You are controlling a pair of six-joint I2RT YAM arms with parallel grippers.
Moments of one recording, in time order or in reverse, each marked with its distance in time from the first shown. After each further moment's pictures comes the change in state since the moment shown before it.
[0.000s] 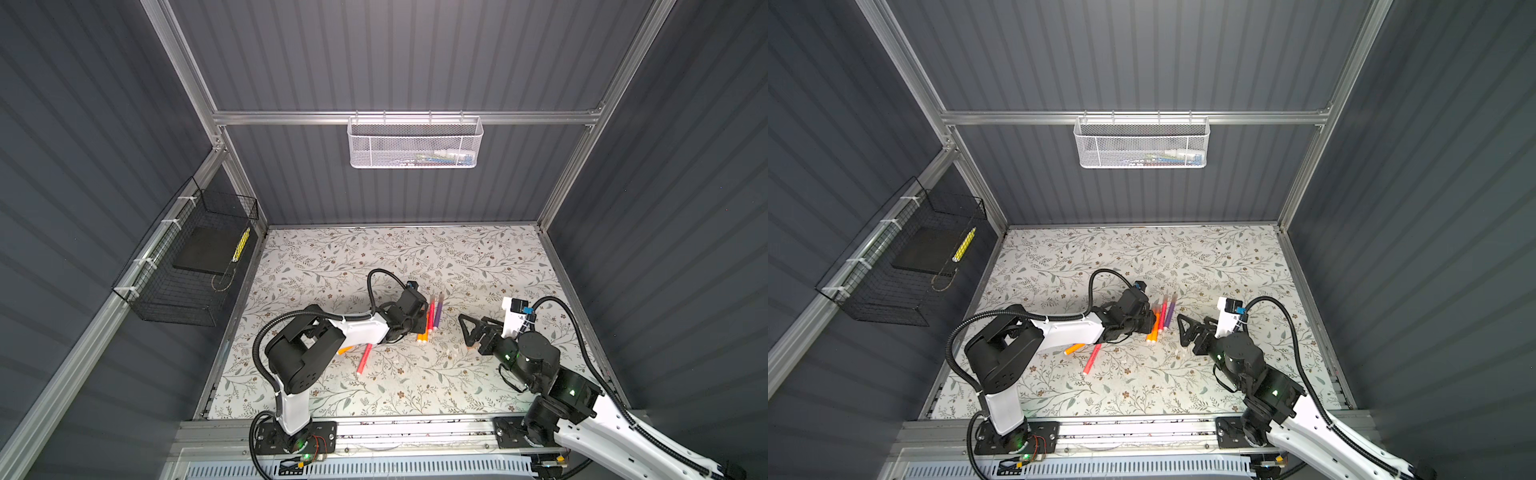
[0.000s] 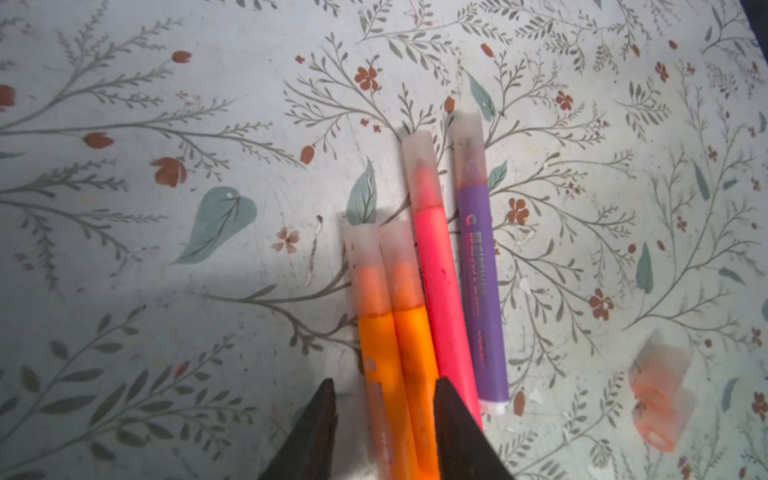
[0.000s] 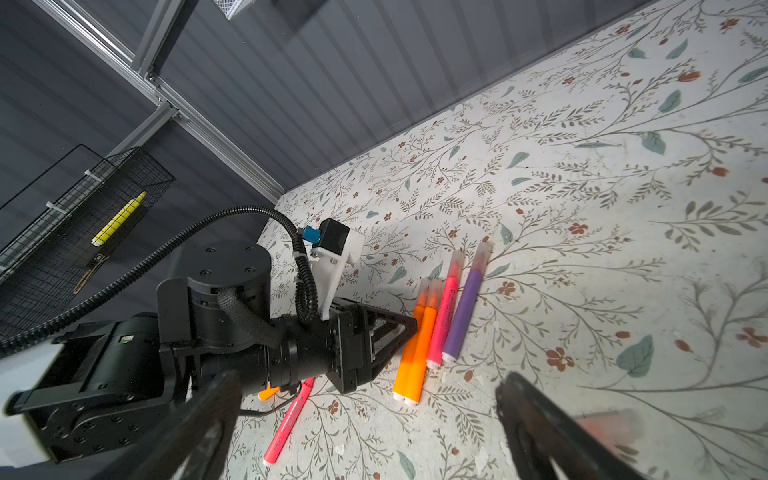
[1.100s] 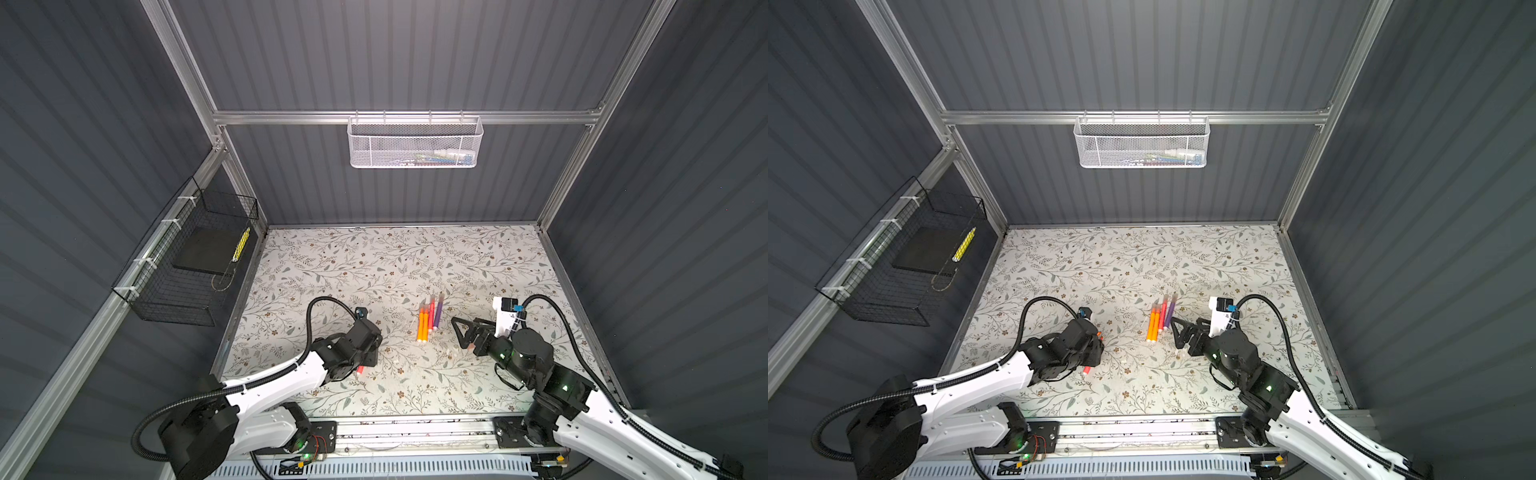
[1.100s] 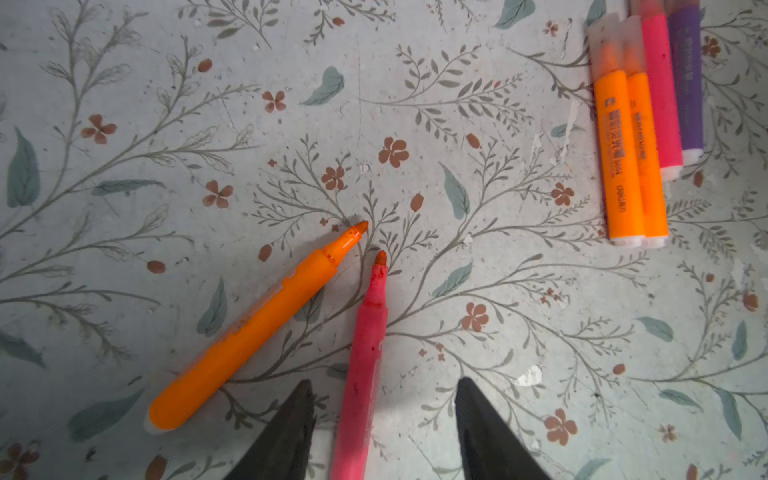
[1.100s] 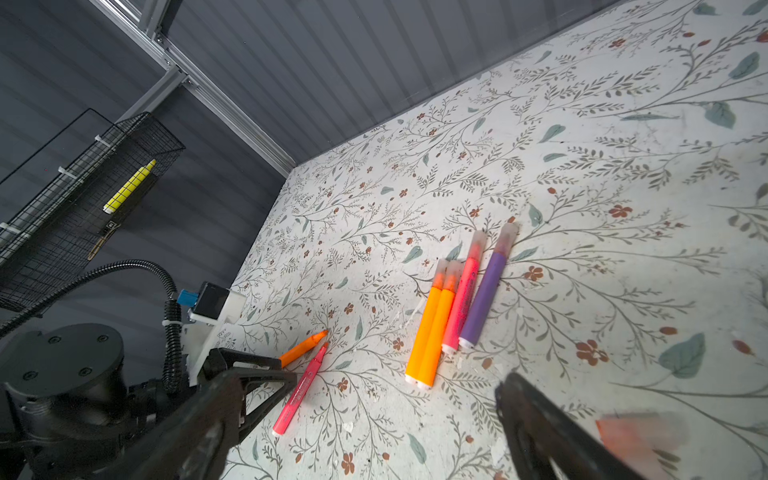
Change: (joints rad) left arm 0.009 -0.667 -0.468 -0.381 -0.157 -0.054; right arm -0.011 0.065 -0.008 0.049 -0.099 -0.013
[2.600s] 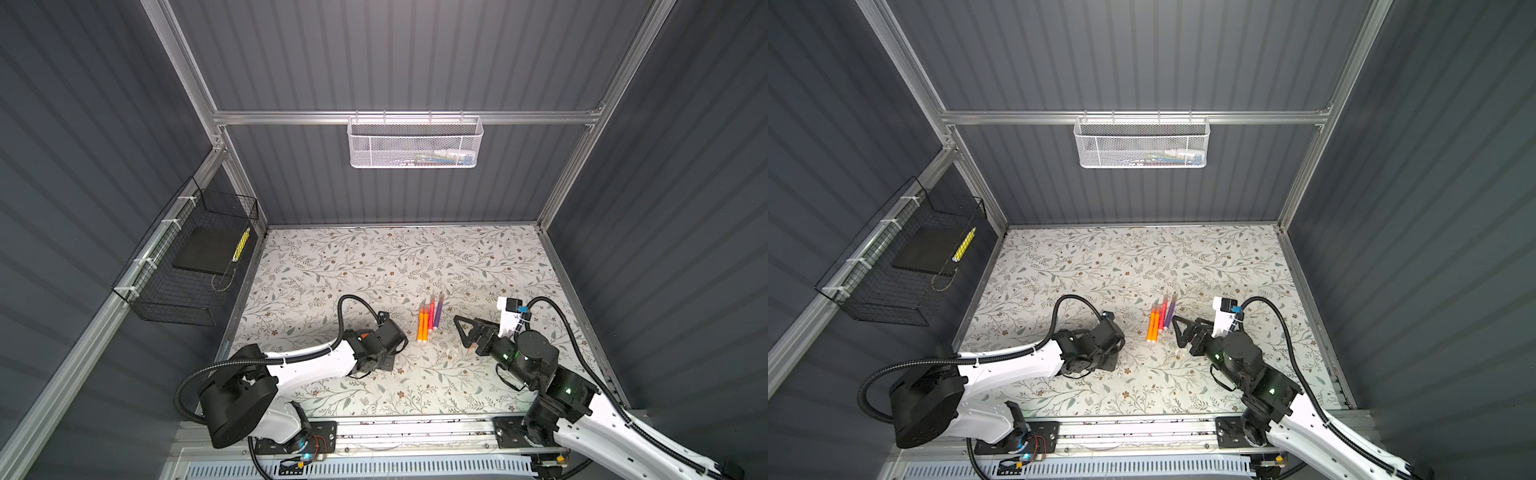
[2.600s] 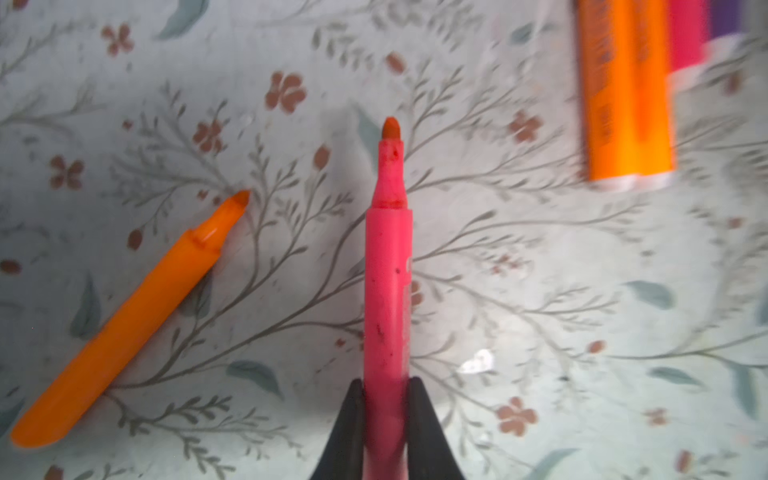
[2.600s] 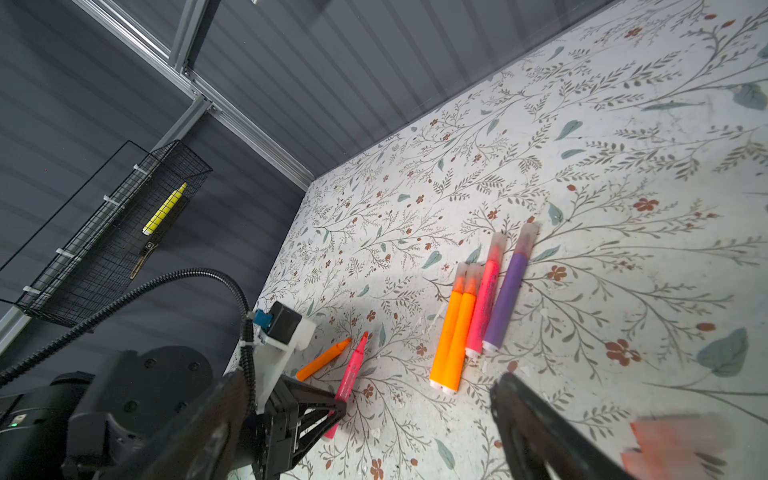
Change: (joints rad) left arm -0.131 0.226 0.197 -0.085 0.016 -0.034; right arm 0.000 -0.035 -0.016 0.031 -0.019 0.077
